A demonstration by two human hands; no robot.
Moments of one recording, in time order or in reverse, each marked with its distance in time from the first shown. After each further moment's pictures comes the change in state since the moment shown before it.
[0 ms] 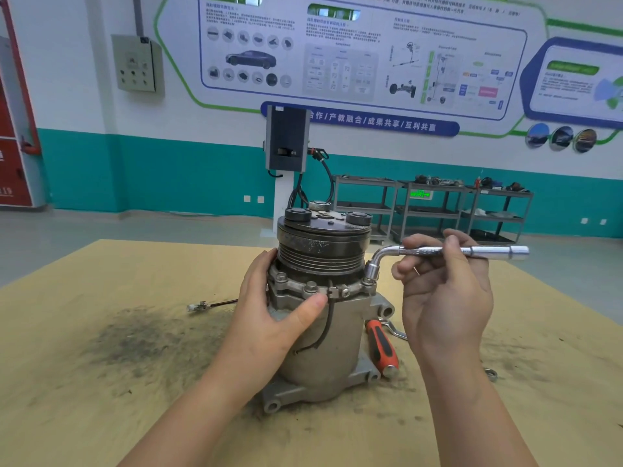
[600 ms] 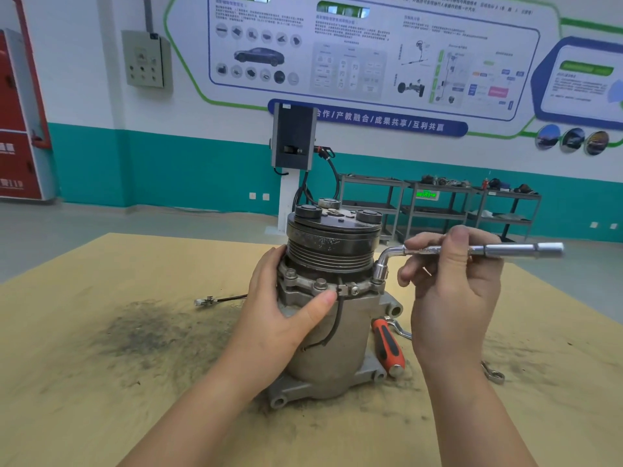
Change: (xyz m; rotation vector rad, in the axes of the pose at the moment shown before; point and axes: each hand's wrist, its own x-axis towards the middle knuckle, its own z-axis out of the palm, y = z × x) left_hand 0.002 -0.002 -0.001 0.056 -0.002 0.038; right_hand -0.008 0.004 0.005 -0.255 -0.130 -0.223
